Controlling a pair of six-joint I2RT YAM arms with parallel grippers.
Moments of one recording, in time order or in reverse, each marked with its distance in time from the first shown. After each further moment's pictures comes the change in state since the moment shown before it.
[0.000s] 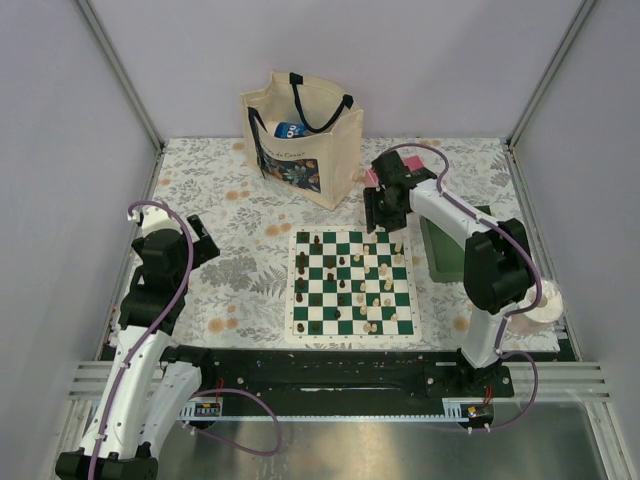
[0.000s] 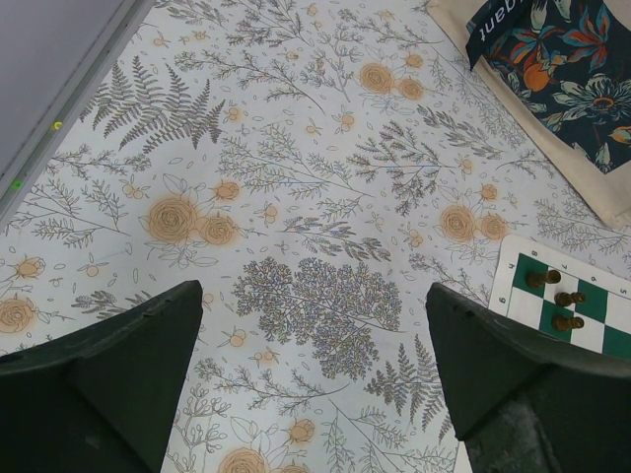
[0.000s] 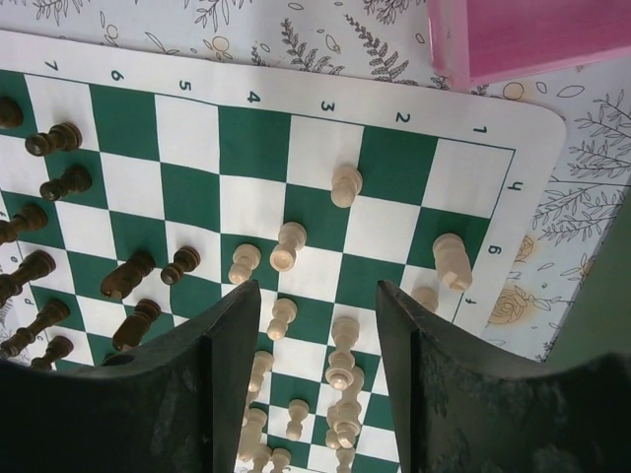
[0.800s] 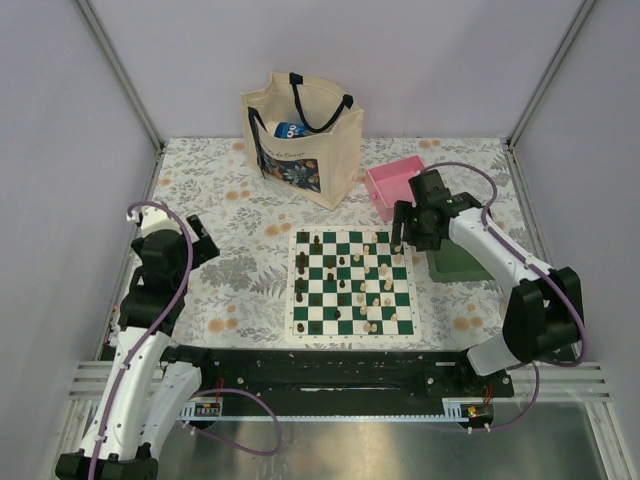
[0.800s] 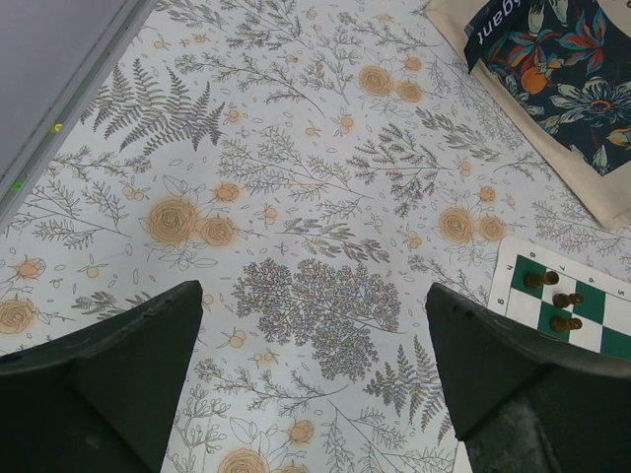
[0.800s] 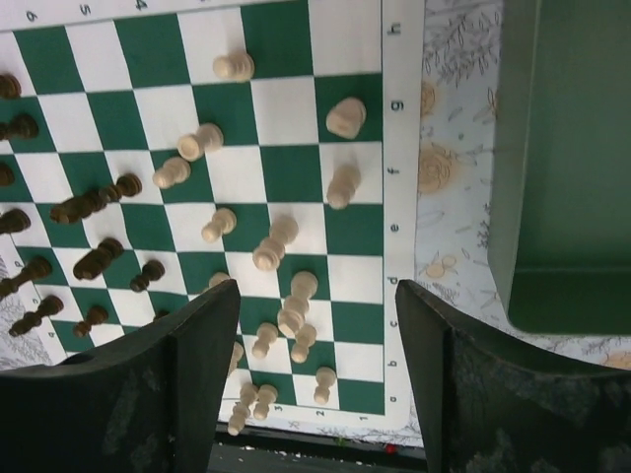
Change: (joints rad) left arm 0.000 -0.002 0.000 0.000 0.000 0.000; right arm -0.087 -0.387 -0.350 -0.003 0.019 0.121
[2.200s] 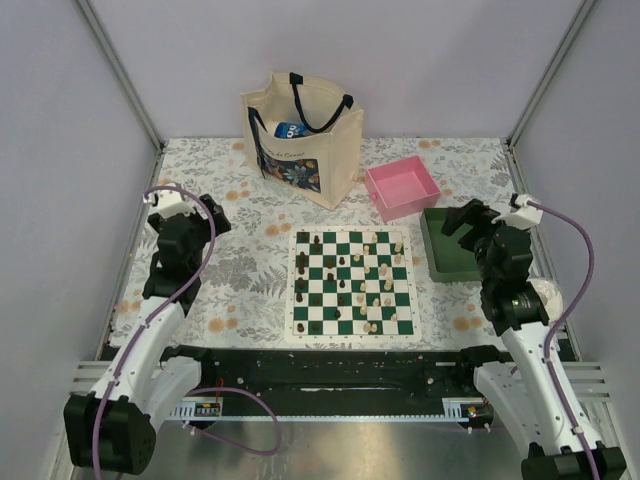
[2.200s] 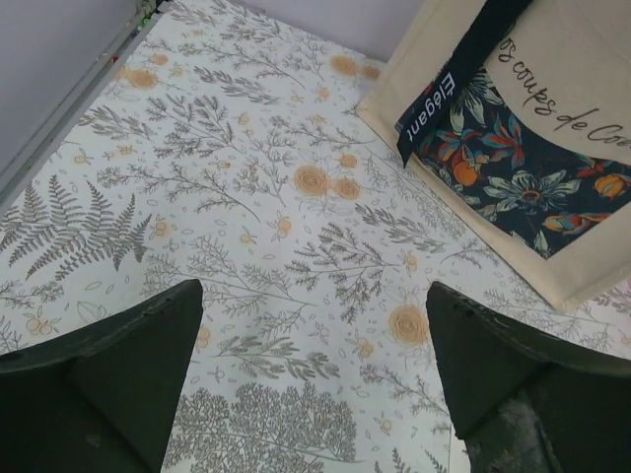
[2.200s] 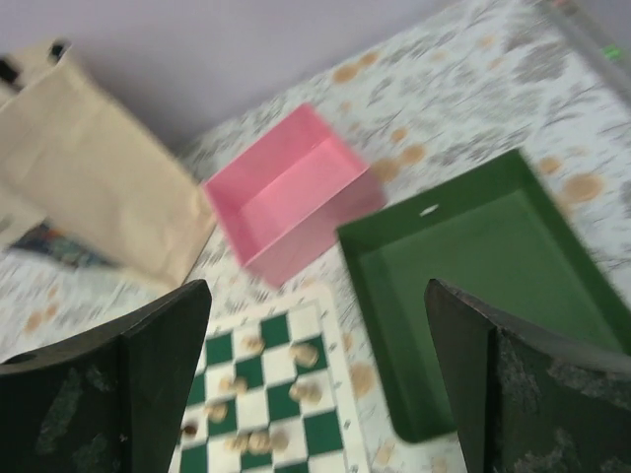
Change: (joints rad) left arm 0.000 0.240 -0.143 0.635 0.032 0.056; right arm -0.218 -0.778 -0.482 0.644 0.294 0.005
